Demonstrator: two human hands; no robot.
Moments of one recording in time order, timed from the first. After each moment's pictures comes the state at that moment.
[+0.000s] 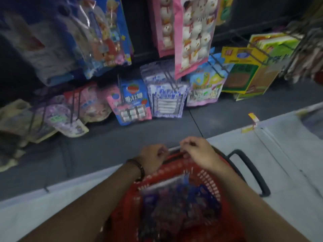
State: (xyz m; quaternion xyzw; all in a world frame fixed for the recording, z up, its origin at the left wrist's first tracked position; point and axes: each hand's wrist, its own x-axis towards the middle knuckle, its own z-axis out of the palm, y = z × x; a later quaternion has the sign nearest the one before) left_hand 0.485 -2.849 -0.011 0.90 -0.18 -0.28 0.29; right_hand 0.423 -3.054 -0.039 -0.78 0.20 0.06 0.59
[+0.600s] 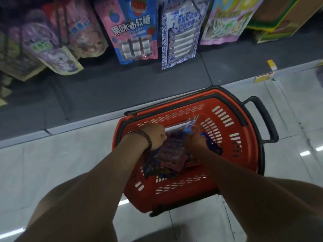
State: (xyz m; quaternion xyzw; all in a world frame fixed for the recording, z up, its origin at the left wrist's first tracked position) left_hand 0.418 -2.795 -0.049 0.86 -0.24 -0.45 0.05; right_hand 0.319 -2.969 -0.202 -0.79 0.36 0.31 0.38
